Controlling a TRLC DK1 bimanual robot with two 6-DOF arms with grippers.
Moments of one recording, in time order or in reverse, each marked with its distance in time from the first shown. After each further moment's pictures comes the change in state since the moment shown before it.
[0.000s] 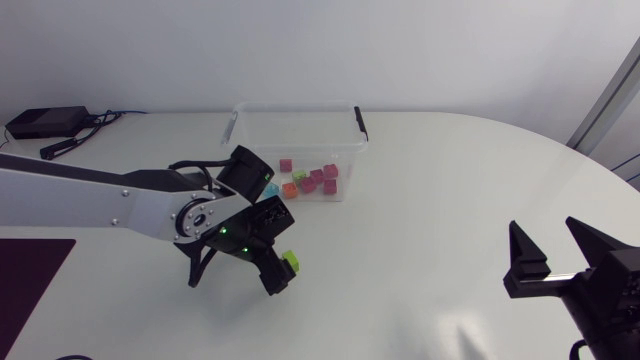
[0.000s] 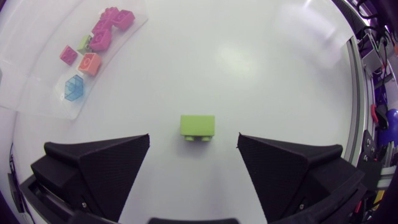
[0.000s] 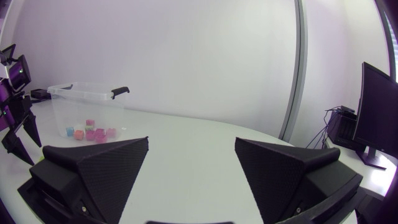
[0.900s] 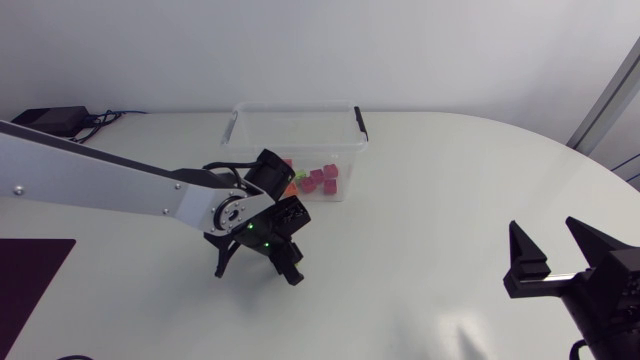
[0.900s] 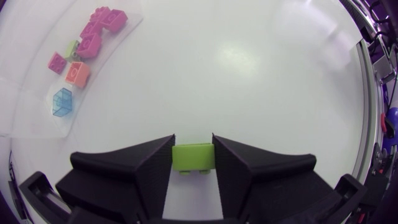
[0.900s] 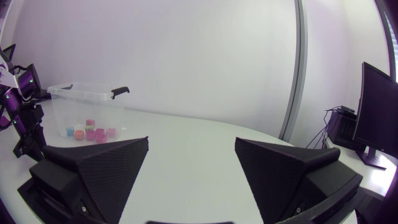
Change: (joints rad) left arm -0.018 0.158 0.100 0.047 -0.018 -0.001; right arm 0.000 0.000 0.000 0.000 0.000 0.000
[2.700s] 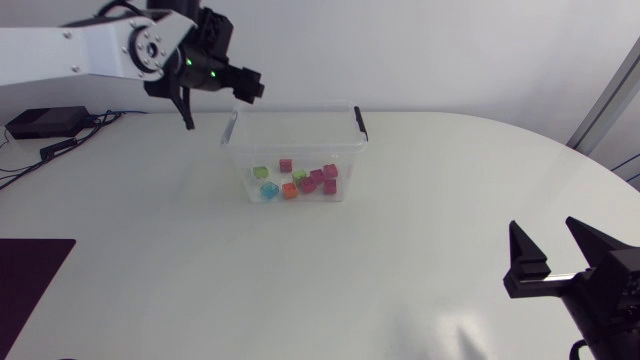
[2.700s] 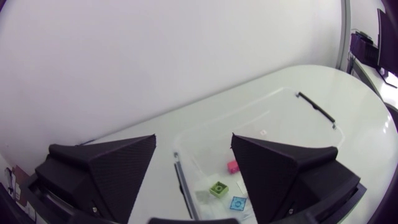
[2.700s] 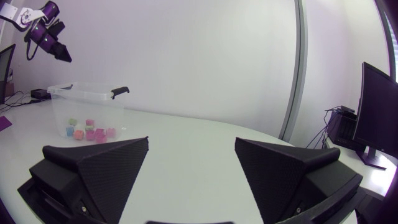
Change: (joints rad) left arm 0.321 -0.078 0.542 0.042 -0.241 -0.182; right arm 0.000 0.000 0.000 0.000 0.000 0.000
